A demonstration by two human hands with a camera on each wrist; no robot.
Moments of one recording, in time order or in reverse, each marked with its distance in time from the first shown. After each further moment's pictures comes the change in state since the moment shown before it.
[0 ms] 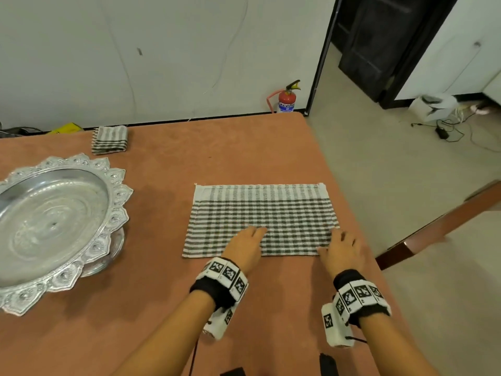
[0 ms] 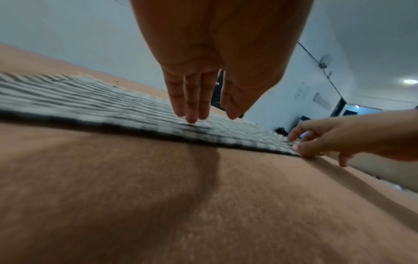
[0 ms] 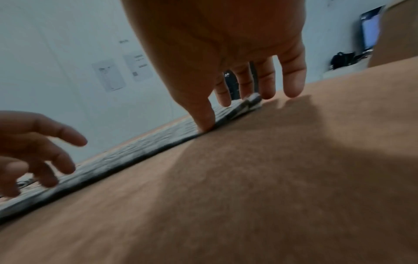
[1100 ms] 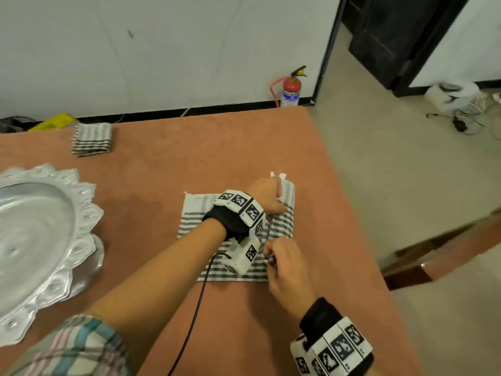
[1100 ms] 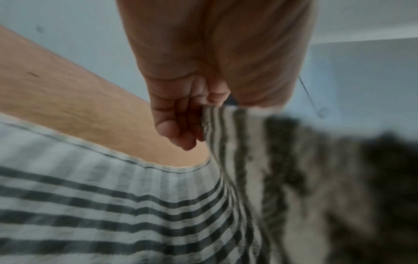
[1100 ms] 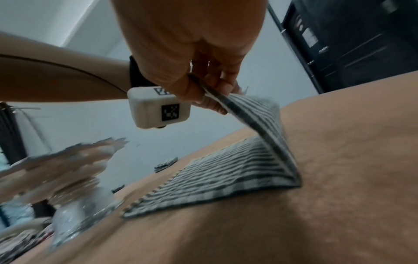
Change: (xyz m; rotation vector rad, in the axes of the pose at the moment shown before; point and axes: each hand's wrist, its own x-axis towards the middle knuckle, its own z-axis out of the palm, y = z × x) left_hand 0.130 0.035 -0.101 -0.137 -0.120 0.012; right_hand -0.022 -0.085 -0.010 0.597 0.254 -0.832
